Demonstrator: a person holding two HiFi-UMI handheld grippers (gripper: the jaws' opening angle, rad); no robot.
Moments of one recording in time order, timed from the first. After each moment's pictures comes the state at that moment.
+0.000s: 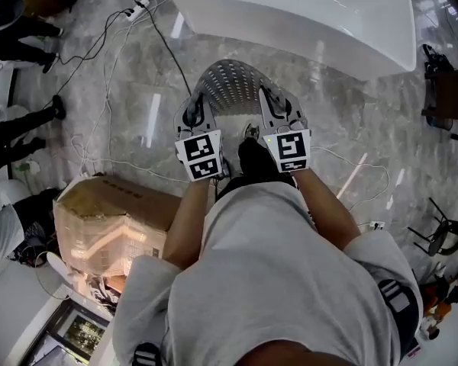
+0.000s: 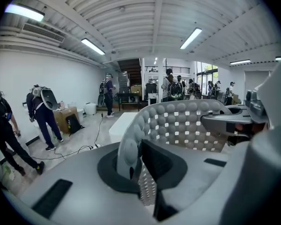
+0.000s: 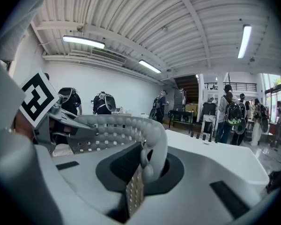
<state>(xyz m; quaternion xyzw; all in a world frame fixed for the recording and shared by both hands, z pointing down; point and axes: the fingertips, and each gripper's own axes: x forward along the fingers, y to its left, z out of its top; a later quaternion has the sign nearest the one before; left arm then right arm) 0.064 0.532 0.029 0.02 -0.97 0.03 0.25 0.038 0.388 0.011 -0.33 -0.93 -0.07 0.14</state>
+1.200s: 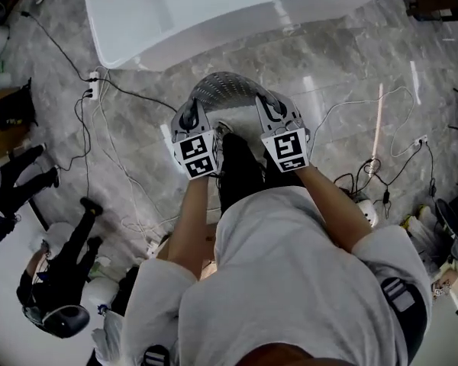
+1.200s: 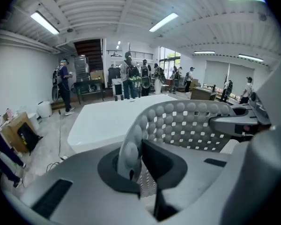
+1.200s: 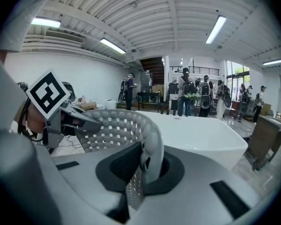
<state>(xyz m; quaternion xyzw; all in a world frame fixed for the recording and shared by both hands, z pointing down) -0.155 0.508 0.133 0.26 -0.90 0.10 0.33 -0.093 0.361 0.114 -0.11 -0.96 -0.02 0.25</state>
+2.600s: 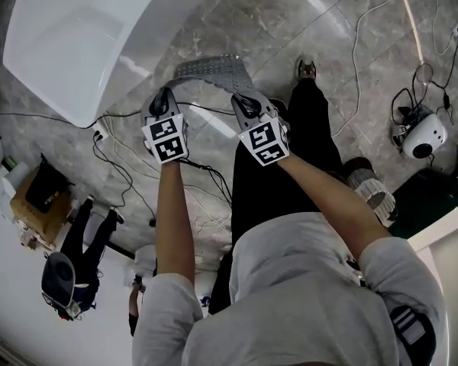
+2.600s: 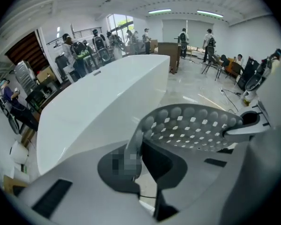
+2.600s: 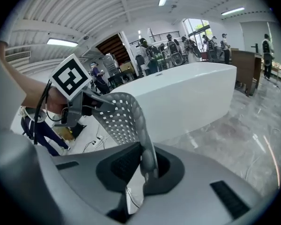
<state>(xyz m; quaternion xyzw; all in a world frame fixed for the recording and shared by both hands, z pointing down) -0.261 0.525 0.355 0.44 -0.74 0.33 0.39 -0.096 0.463 0.367 0.02 -0.91 0.19 0.38</state>
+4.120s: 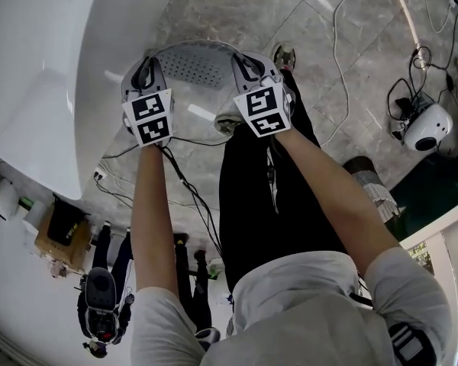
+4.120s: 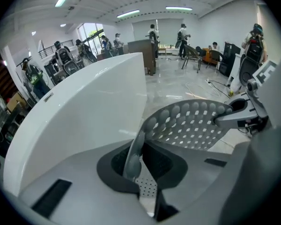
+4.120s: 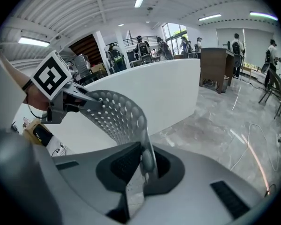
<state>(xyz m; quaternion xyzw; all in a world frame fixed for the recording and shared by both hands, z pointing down) -0.245 0.219 0.469 0.55 -0.67 0.38 0.32 -0.072 0.165 0.492 0.17 -0.89 0.19 0.38</state>
